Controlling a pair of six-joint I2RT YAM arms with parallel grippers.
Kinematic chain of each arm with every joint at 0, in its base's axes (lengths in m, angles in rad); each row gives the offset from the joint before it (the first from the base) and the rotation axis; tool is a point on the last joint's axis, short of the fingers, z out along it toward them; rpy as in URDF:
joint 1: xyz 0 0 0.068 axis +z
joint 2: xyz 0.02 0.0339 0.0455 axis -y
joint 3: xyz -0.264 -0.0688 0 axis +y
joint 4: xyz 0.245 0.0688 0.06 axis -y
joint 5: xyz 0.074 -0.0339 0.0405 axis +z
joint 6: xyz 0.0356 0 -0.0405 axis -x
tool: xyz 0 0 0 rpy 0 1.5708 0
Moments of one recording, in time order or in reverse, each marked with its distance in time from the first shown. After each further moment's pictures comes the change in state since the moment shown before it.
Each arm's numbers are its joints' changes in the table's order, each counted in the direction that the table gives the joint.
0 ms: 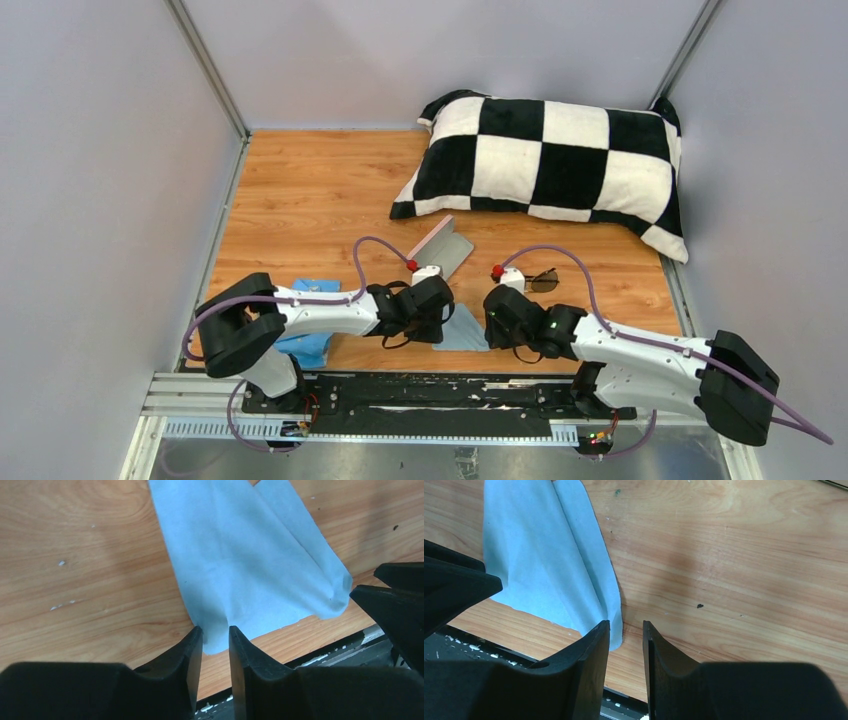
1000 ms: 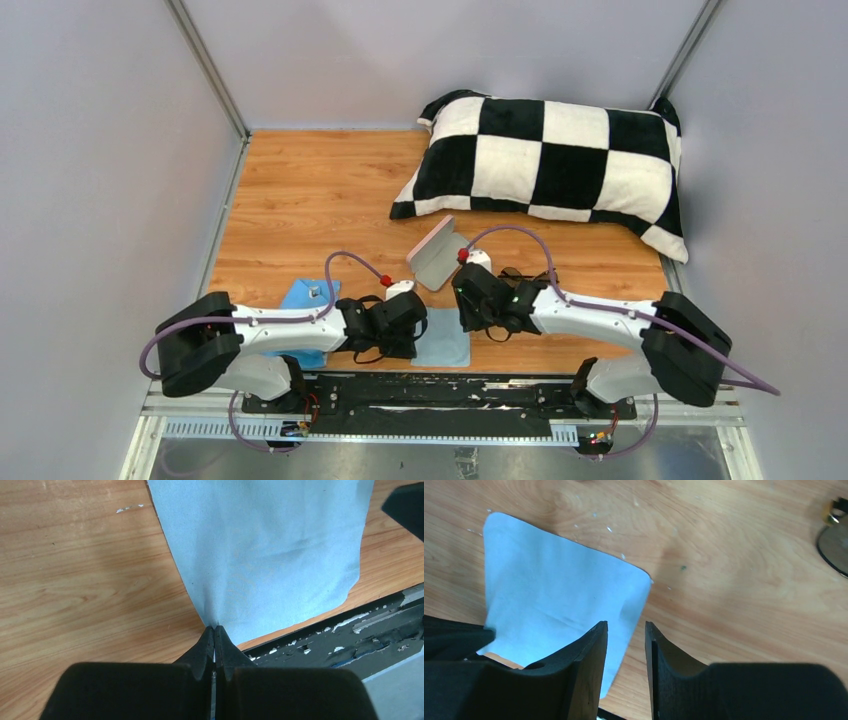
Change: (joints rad) left arm -0.022 0.207 0.183 -0.056 -0.028 0.078; right arm -0.015 -0.284 -0.208 0.058 0.032 0.106
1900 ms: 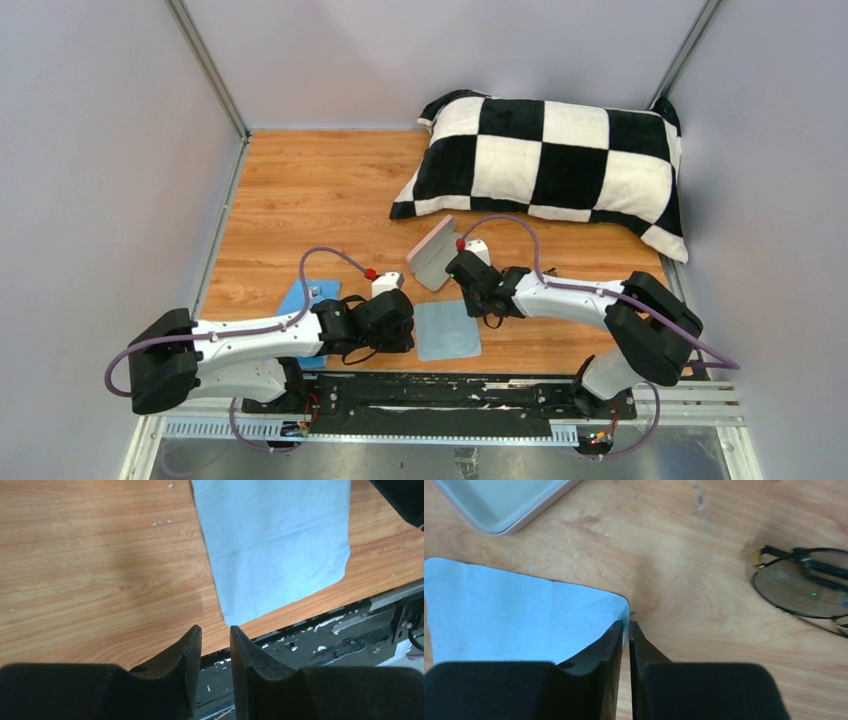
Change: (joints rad) left arm 0.000 0.175 0.027 -0.060 0.083 0.019; right arm -0.066 -0.187 -0.083 0.026 -0.072 0.074
